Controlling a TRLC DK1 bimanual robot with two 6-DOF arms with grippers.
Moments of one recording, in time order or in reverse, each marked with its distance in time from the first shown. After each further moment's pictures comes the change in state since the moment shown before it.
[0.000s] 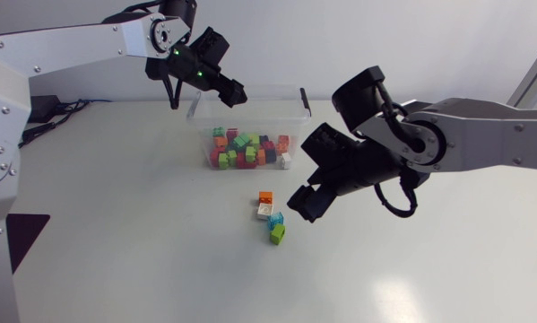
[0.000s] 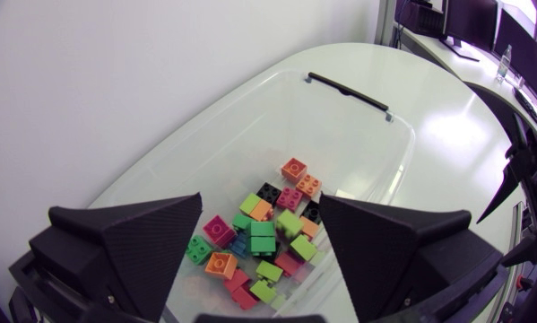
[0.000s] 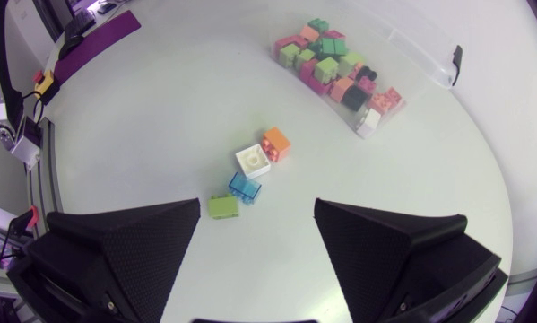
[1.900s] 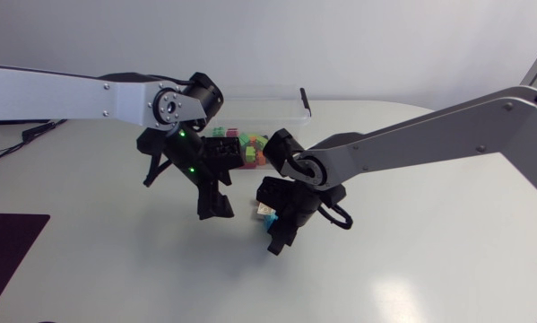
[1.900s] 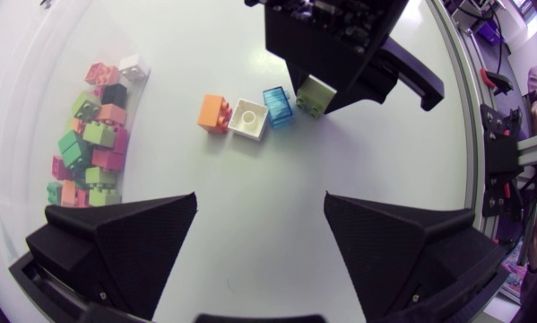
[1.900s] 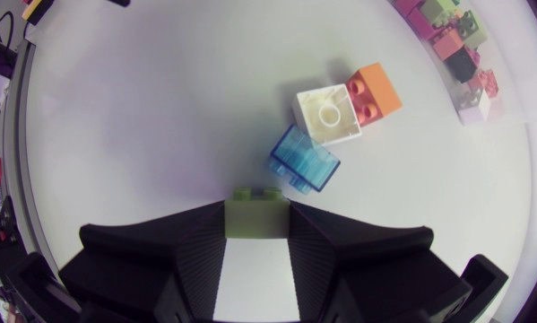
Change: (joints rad) left arm -0.198 -0.314 -0.659 -0.210 -0.068 0.498; right arm 0.119 0.426 0.165 -0.085 0.079 -0.106
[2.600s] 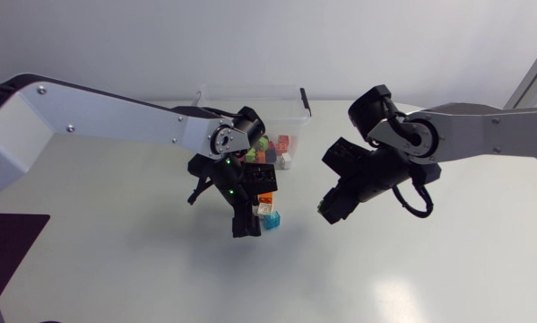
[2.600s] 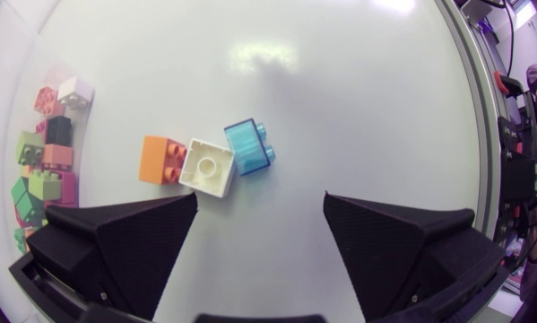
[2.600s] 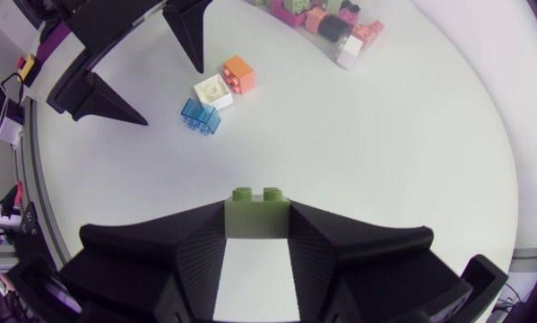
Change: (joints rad) left arm -0.126 0.196 0.064 0.084 -0.004 -0.069; right arm -0.266 -0.344 -0.163 -0.034 -0.076 0.000
